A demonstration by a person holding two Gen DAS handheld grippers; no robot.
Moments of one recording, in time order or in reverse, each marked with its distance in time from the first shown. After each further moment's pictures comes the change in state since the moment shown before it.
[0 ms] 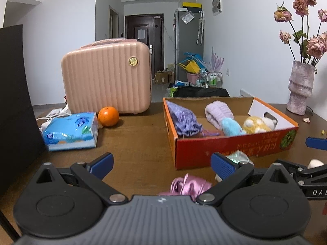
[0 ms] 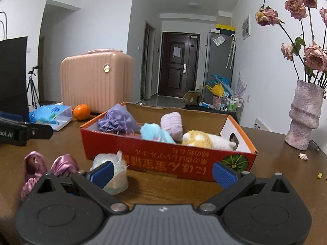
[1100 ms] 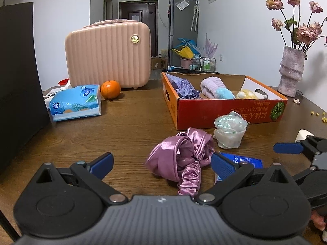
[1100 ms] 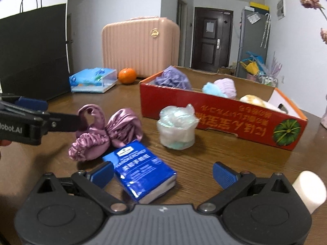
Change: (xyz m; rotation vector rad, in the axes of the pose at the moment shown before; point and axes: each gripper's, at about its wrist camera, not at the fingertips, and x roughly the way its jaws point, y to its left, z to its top) left arm -0.032 0.023 -0.043 -0.005 0.084 -0.049; right arm -0.007 0.064 -0.033 -0.057 0.170 0.190
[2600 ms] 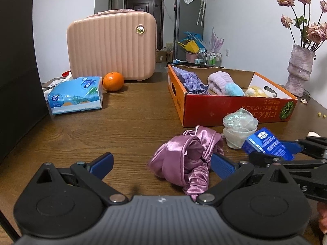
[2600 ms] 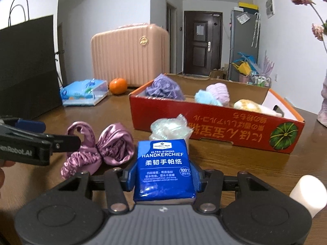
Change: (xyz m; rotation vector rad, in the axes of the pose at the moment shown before) left arm 0.024 0.003 0.005 -0.024 0.042 0.022; right arm 0.008 -0.008 0.013 0.060 -0.038 -0.027
